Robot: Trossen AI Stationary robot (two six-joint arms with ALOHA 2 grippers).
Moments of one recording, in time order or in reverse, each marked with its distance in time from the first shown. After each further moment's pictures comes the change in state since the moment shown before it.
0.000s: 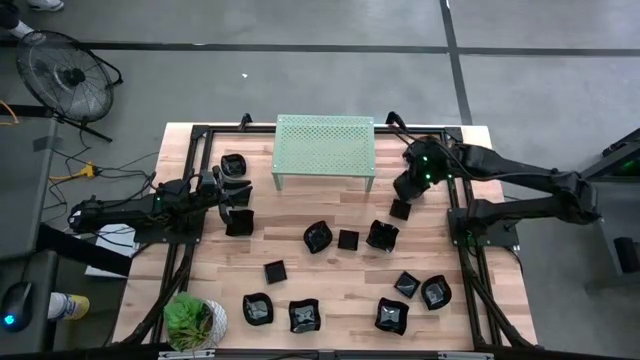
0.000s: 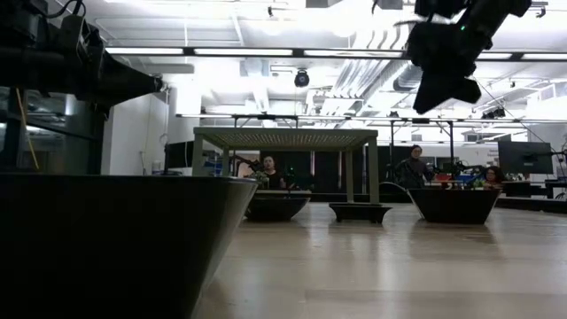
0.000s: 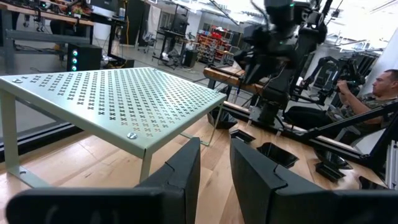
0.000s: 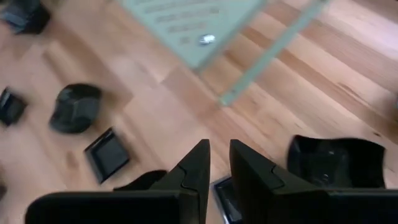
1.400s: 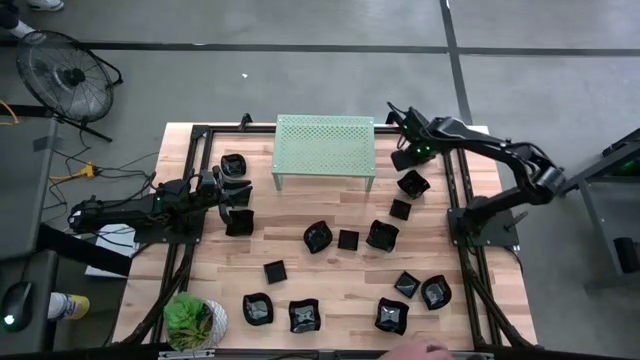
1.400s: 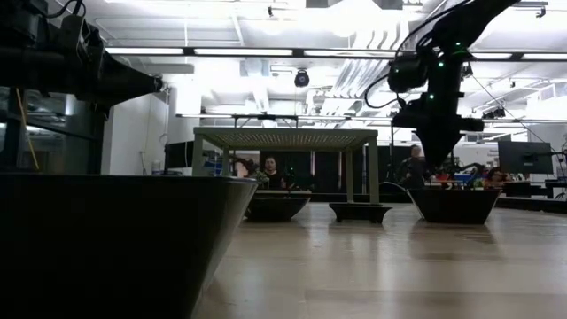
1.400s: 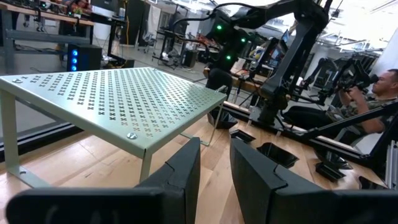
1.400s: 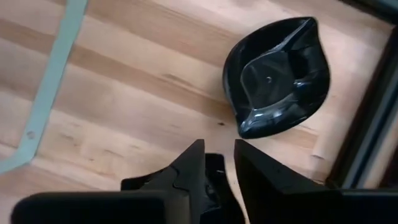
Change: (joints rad) left arm 0.000 0.000 0.000 0.000 0.000 0.000; right arm -0.400 0.413 0.098 -0.097 0.170 -0.098
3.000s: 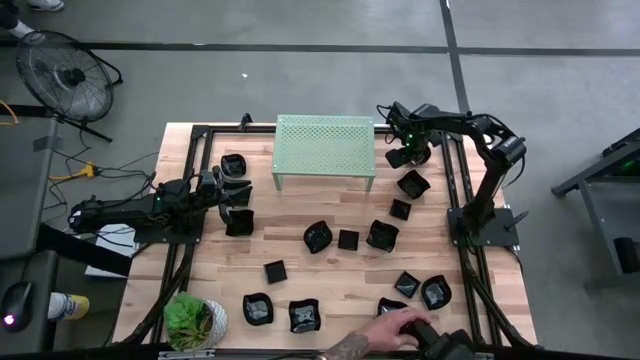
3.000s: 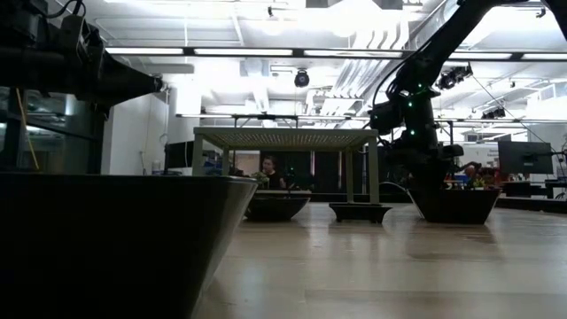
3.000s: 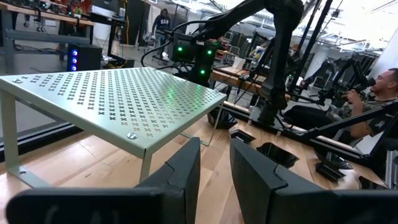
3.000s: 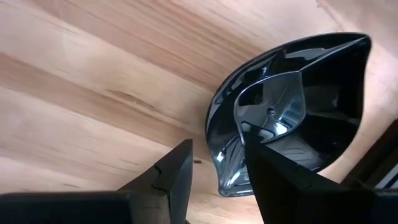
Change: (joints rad) left arm 0.000 0.000 0.000 0.000 0.000 0.000; right arm -0.109 0.383 0.178 -0.069 -0.011 -0.213
